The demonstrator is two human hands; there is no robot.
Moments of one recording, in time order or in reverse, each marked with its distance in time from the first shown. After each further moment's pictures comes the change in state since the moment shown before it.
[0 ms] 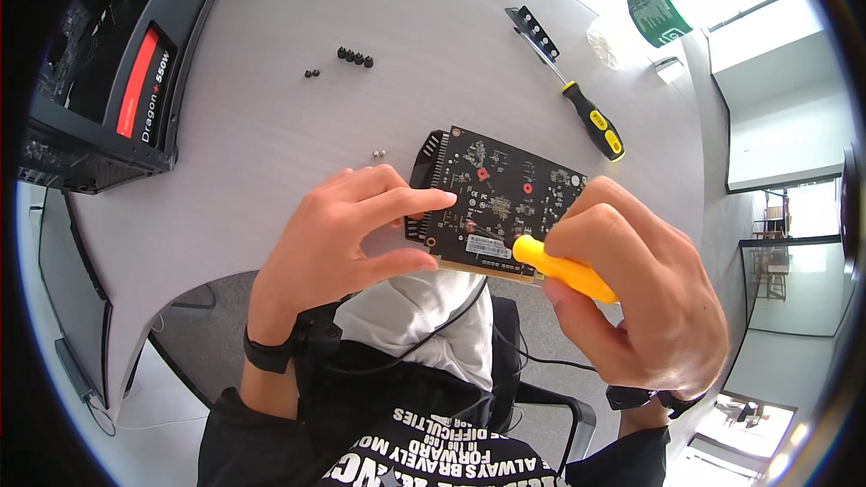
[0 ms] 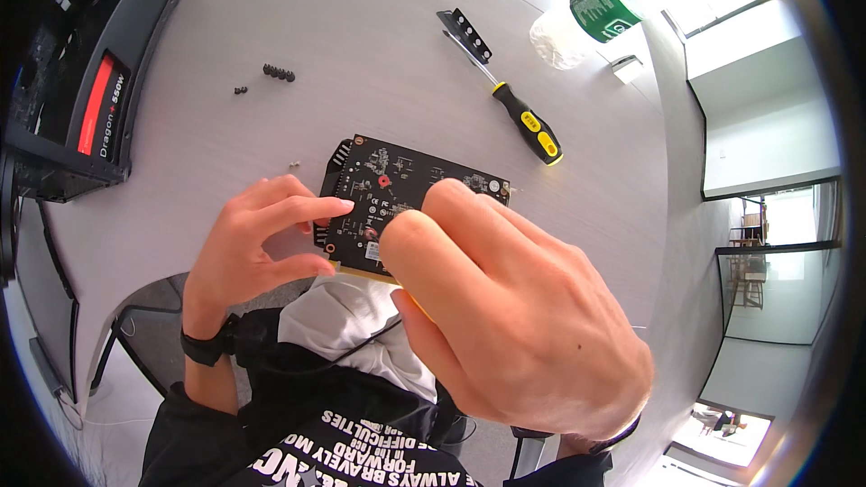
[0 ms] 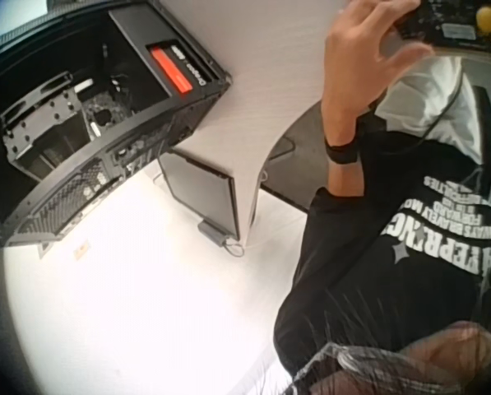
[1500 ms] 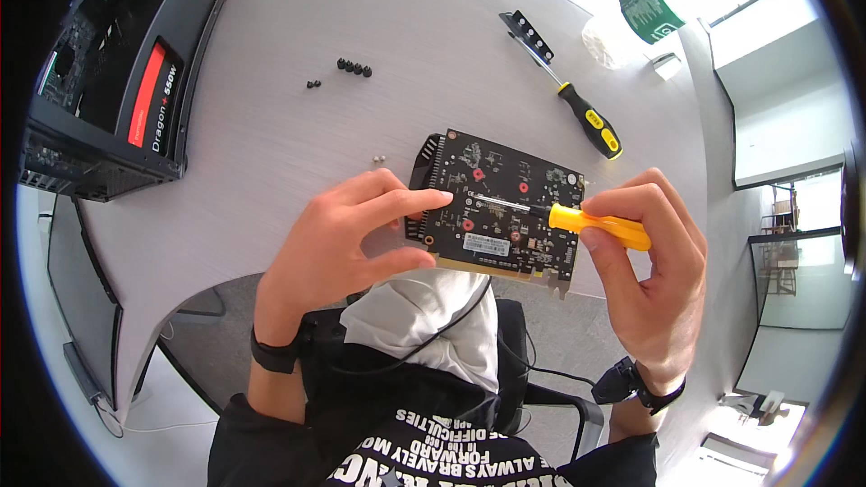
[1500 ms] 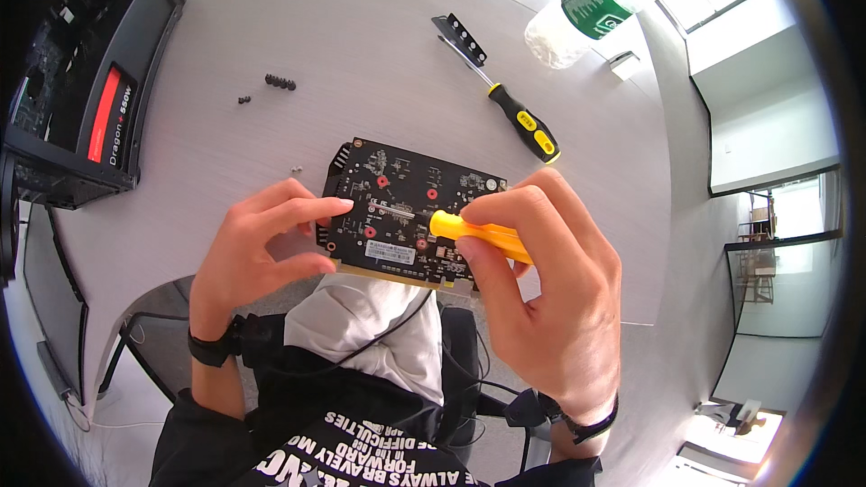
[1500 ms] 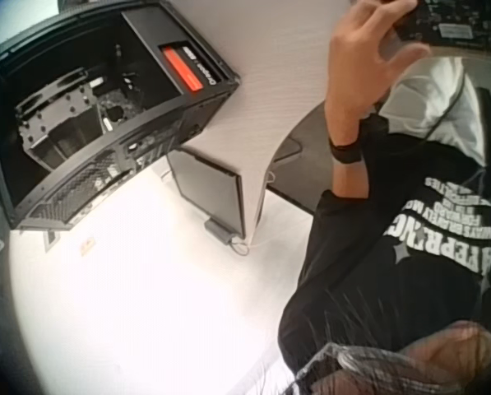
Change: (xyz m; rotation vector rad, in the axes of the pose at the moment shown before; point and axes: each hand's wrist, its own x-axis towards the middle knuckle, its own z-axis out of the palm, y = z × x) left_hand -0.001 0.006 -0.001 -0.081 -0.043 -0.102; right_hand -0.029 0.006 0.012 0.113 0.361 0.348
